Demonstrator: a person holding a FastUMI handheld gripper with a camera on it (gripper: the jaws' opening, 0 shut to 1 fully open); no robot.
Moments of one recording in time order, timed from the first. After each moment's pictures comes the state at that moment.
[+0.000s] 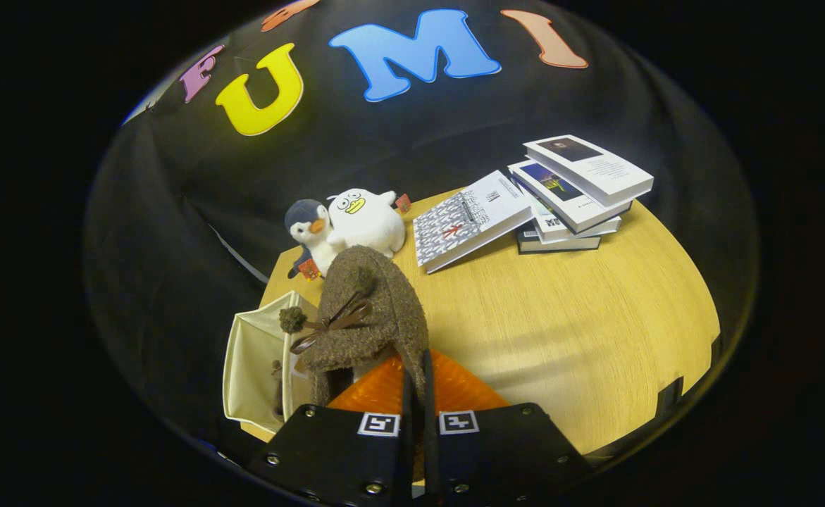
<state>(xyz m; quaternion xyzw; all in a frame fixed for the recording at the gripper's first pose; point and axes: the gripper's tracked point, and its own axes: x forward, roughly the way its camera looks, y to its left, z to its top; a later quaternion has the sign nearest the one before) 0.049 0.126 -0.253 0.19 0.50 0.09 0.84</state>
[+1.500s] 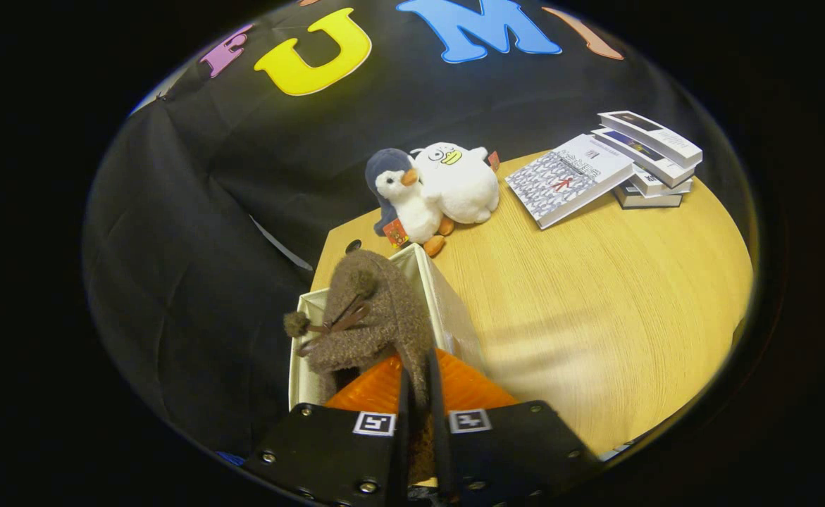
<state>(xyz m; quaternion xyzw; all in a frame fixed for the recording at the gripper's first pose) 0.038 0.320 -0.265 0.22 0.49 0.13 0.83</state>
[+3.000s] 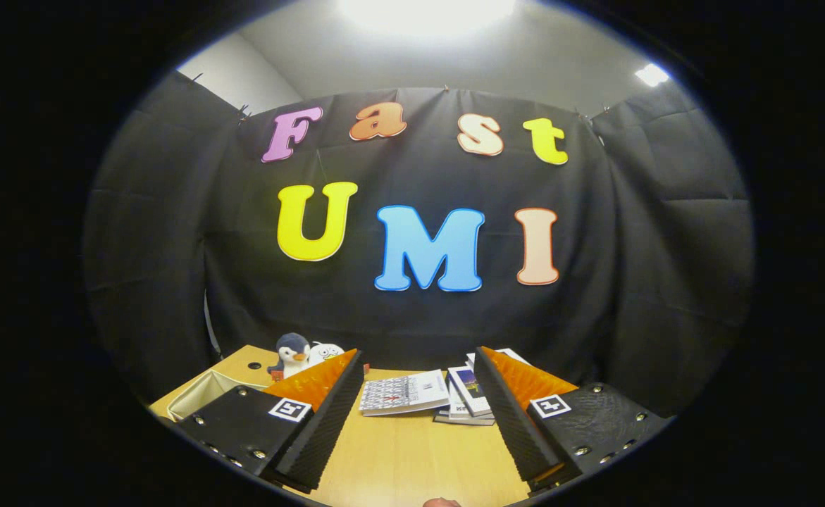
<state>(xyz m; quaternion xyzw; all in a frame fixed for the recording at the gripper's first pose) 0.053 -0.001 -0.040 -0.01 0.12 0.01 0.99</state>
